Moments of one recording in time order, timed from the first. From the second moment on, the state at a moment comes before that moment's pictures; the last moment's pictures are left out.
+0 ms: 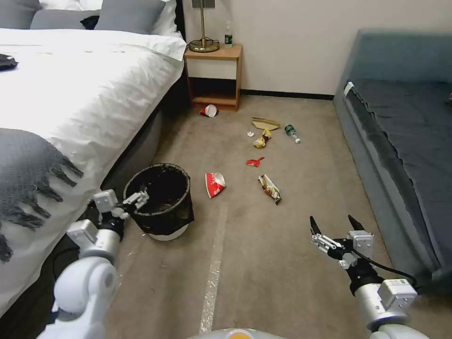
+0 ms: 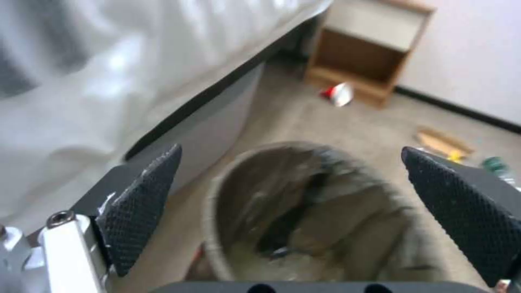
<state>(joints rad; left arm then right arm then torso) 1.39 -1.34 -0.79 -2.06 -0.54 0.38 -0.11 -1.80 1.61 0.74 2.29 0.06 -0.13 -0.23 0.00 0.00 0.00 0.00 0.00</state>
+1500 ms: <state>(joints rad) 1.14 -1.30 -0.74 -1.63 -0.86 0.58 -0.32 -1.80 1.61 0.74 2.29 0.08 -0.10 -0.23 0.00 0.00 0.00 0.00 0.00</state>
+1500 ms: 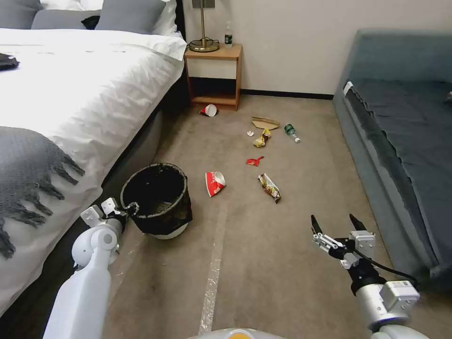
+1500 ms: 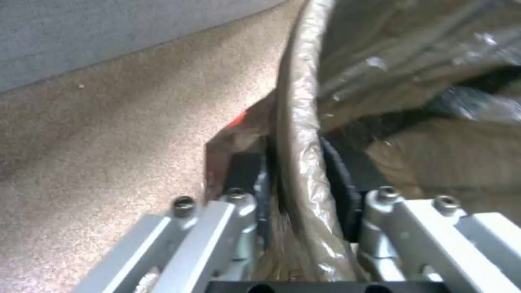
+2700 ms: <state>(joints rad) 1.32 -1.33 -0.82 -2.21 -0.96 0.68 -0.36 -1.80 1.61 0.78 2.27 0.11 -0.06 -0.24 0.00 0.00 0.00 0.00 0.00</state>
